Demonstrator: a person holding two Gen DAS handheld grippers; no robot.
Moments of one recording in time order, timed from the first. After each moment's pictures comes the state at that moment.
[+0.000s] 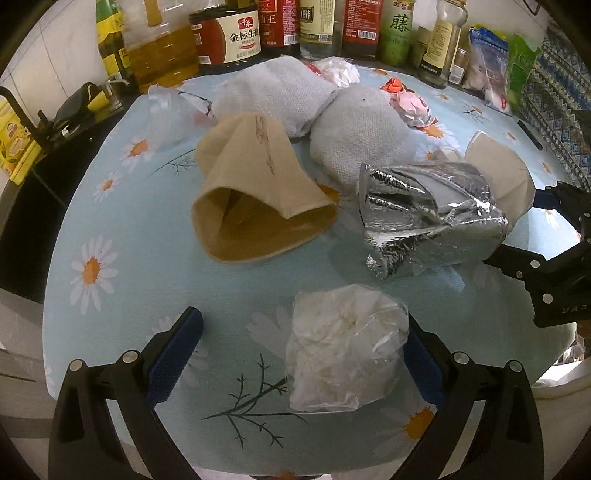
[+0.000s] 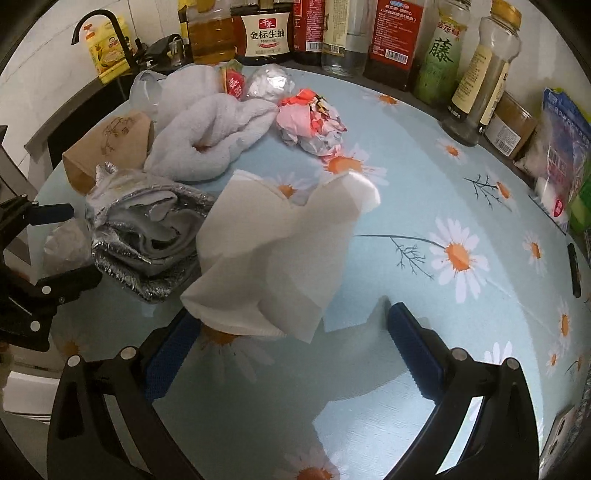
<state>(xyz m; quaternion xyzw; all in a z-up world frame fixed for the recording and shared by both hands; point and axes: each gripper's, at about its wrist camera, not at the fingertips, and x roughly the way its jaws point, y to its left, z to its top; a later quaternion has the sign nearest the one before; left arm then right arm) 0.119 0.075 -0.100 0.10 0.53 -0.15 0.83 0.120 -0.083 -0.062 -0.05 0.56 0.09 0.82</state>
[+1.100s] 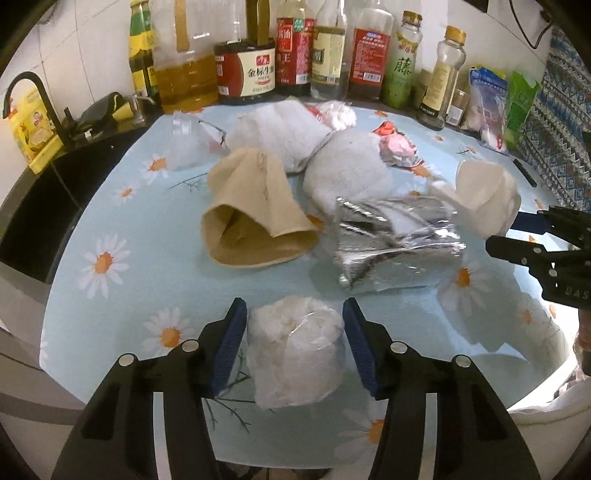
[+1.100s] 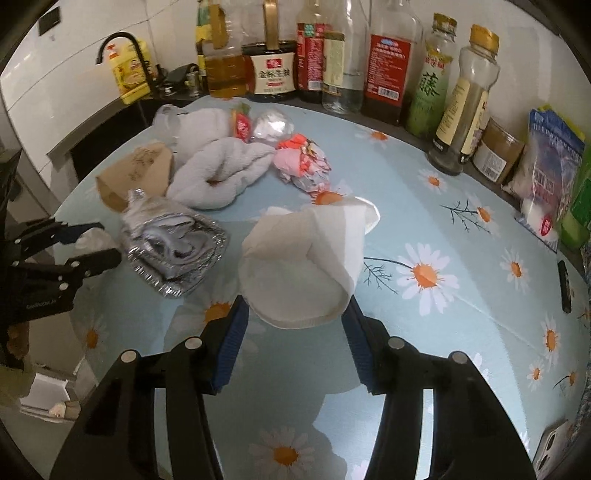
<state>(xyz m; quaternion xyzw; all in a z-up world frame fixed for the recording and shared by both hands) 0.092 0.067 -0.079 0.05 0.47 -0.13 0.87 0.098 -0.106 -0.025 -0.05 0.51 0.14 0.85</state>
